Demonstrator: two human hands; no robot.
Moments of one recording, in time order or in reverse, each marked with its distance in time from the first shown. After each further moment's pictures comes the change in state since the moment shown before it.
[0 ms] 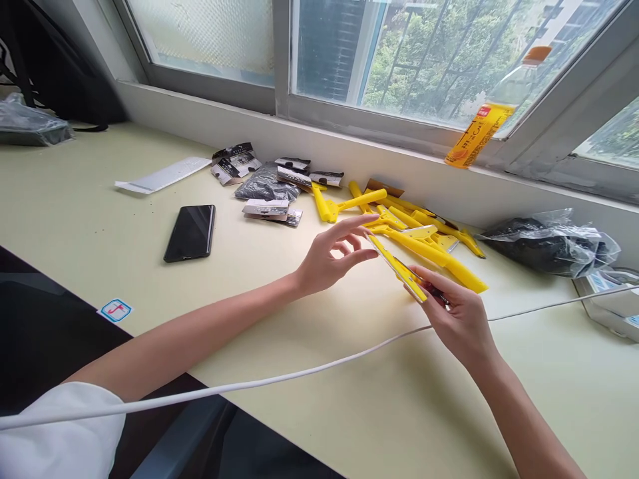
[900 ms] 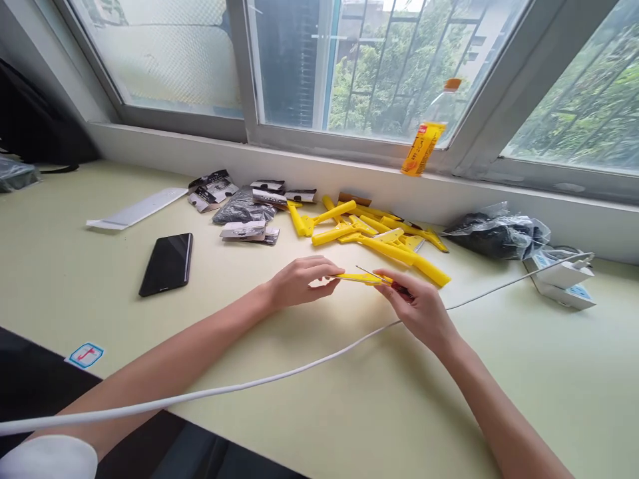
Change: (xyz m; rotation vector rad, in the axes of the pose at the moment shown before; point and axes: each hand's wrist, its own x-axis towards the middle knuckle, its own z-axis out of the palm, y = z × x) left_hand -0.002 -0.015 -0.024 0.422 -0.420 0.202; right_hand 0.004 -0.006 0.003 -0.102 -0.101 -0.053
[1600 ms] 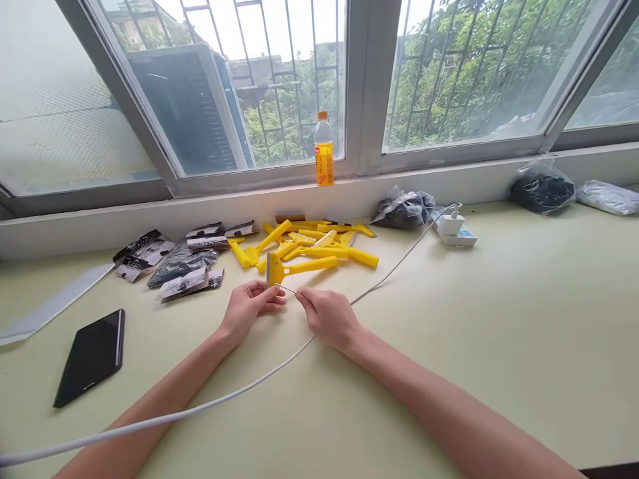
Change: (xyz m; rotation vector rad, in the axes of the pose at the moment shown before) left_hand 0.009 0.007 0.012 -0.597 0.288 -0.879; right_hand -0.009 -0.039 0.044 -0.125 -0.014 -0.021
